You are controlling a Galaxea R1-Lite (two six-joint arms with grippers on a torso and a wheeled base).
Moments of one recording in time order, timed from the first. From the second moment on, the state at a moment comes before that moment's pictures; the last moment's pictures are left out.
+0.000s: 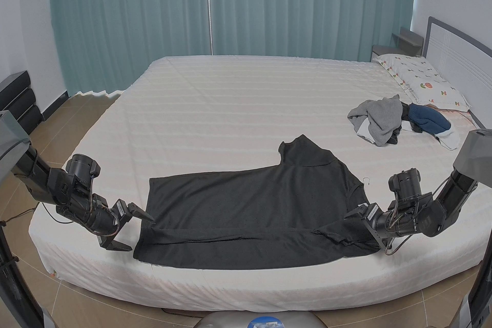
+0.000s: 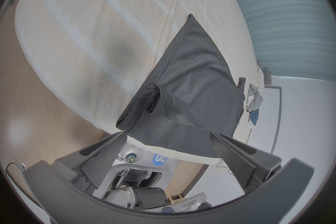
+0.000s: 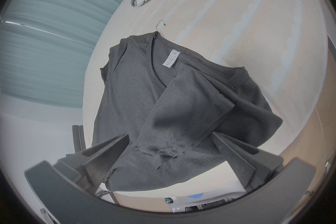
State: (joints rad) left arm 0.06 2.02 -0.87 0.04 -0.53 -0.69; right arm 0.19 2.10 -0.64 -0.59 0.15 0.99
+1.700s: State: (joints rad) left arm 0.06 2.02 -0.87 0.04 -0.53 -0.69; right arm 0.20 2.08 -0.64 -0.57 0.10 1.03
